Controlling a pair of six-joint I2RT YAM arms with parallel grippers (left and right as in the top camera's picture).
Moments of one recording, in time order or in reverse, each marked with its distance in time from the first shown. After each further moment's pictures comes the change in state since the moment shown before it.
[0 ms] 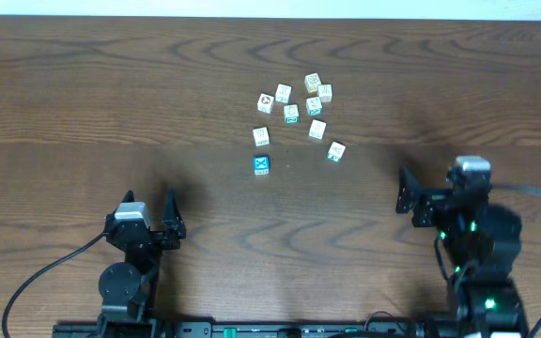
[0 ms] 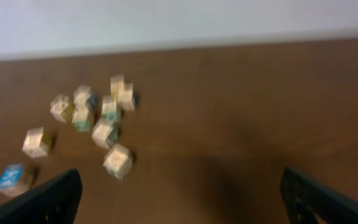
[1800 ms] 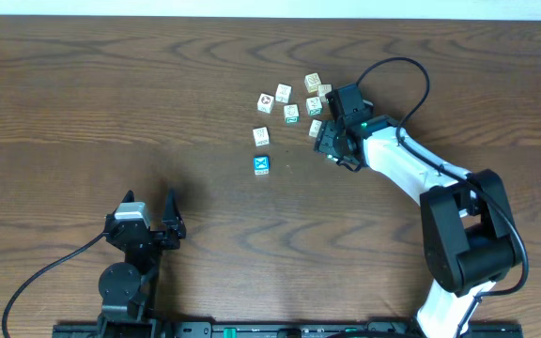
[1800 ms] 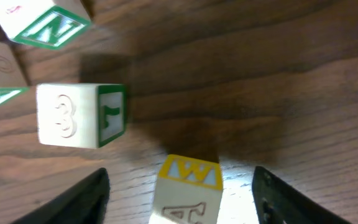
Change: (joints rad) left arm 0.000 0.000 0.001 0.000 0.000 0.000; right arm 0.380 1.321 0.722 -0.166 0.201 0.600
